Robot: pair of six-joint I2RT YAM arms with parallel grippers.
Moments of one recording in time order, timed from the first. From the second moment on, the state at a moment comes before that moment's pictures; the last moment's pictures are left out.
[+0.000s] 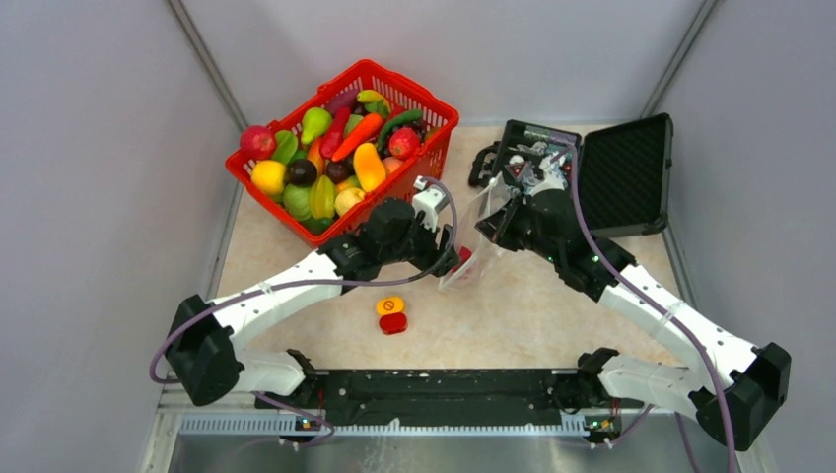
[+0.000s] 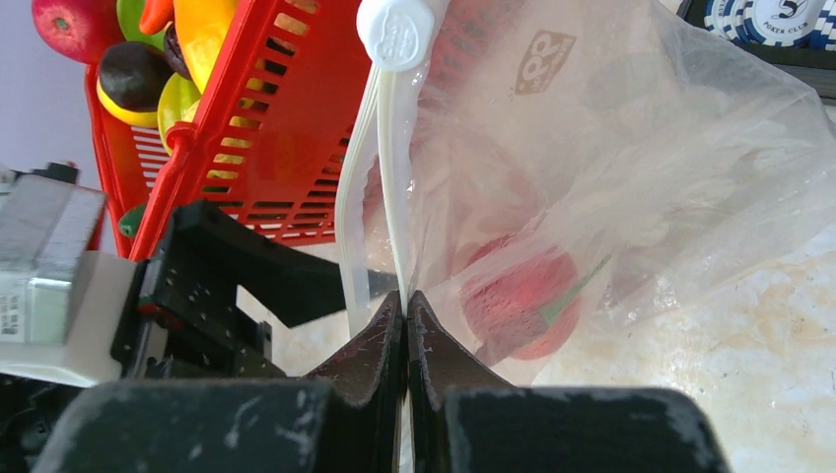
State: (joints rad) left arm -0.83 1.30 0.99 -0.19 0.15 -0.29; right arm 0.69 1.03 0.94 -0.33 0.10 0.87
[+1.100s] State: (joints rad) left arm -0.83 1.45 1.51 -0.79 0.31 -0.22; right arm 0.69 0.77 0.86 -0.37 0.11 0.65
